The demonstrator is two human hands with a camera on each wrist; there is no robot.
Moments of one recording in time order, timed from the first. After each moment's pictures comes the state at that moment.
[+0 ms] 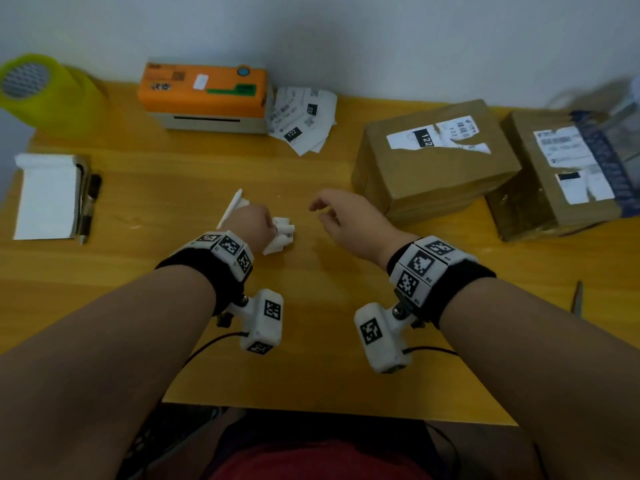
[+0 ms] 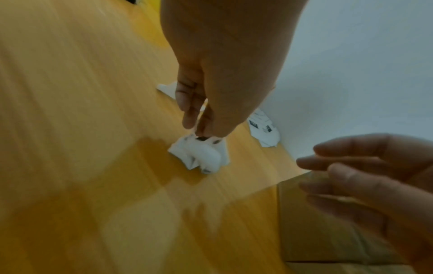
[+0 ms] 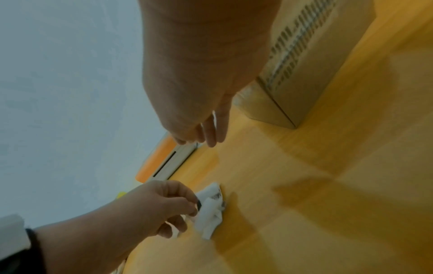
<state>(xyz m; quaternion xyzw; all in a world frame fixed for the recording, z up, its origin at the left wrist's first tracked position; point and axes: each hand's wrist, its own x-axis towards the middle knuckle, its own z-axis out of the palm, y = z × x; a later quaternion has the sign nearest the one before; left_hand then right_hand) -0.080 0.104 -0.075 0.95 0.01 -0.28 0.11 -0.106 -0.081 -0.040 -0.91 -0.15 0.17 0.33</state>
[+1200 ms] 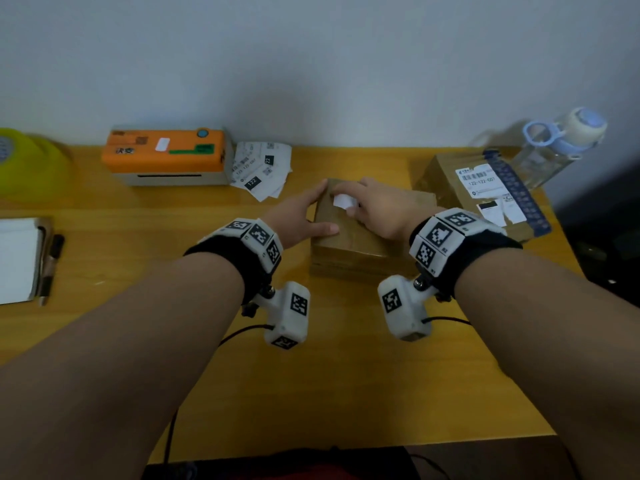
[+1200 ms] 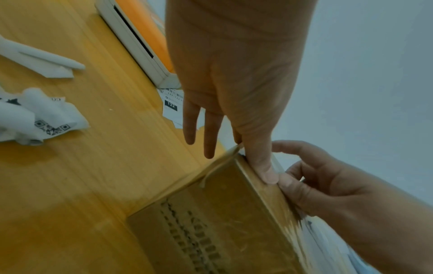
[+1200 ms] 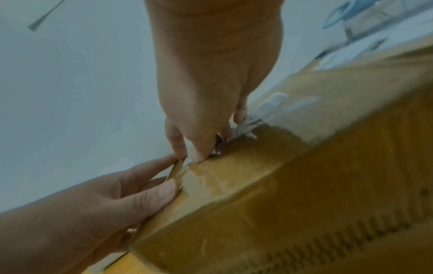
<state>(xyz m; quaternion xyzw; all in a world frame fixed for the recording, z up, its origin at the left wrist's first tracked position) -0.047 -0.002 -0.008 0.88 -0.17 -0.26 0.35 -0.065 -0.182 0.018 -0.97 -0.10 0.18 0.12</state>
